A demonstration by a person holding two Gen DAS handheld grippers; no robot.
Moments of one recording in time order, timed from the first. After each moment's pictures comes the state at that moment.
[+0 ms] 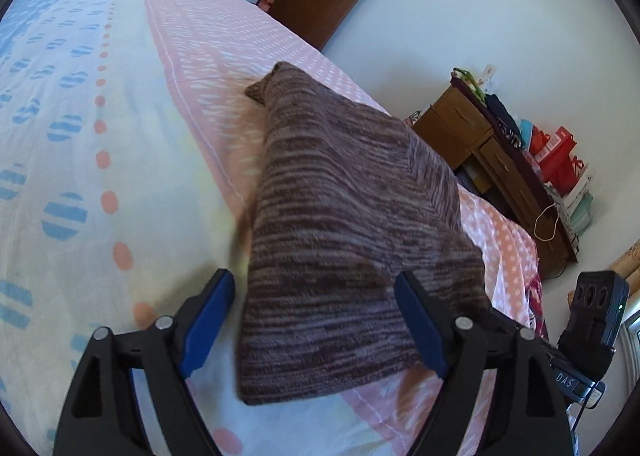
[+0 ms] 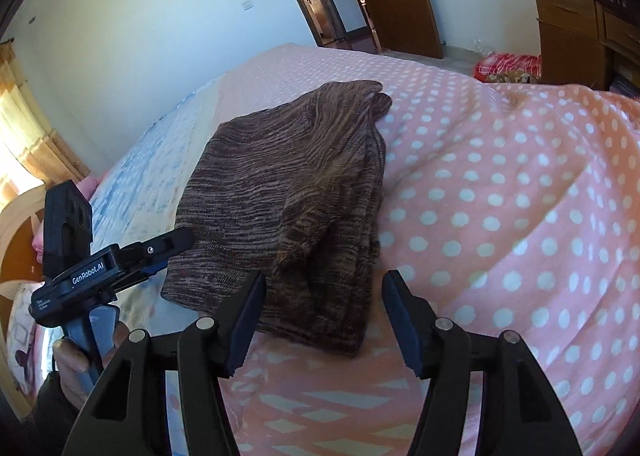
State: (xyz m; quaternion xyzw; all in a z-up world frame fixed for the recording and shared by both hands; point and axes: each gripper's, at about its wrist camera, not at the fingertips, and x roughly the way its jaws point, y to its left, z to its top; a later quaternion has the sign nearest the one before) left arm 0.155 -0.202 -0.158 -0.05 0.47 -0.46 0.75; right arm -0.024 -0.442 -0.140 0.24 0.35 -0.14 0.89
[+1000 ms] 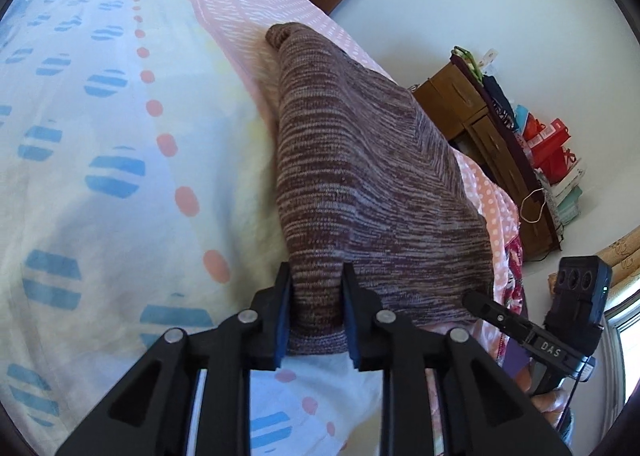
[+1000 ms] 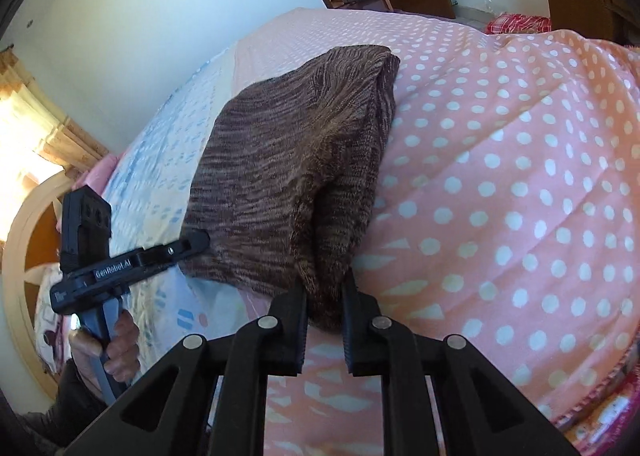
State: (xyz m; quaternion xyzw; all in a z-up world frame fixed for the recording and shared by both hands) left arm 0.120 -0.160 -0.167 -0.05 0.53 -0.45 0.71; right arm -0.076 -0.429 -0.132 0.27 0.41 -0.10 0.86
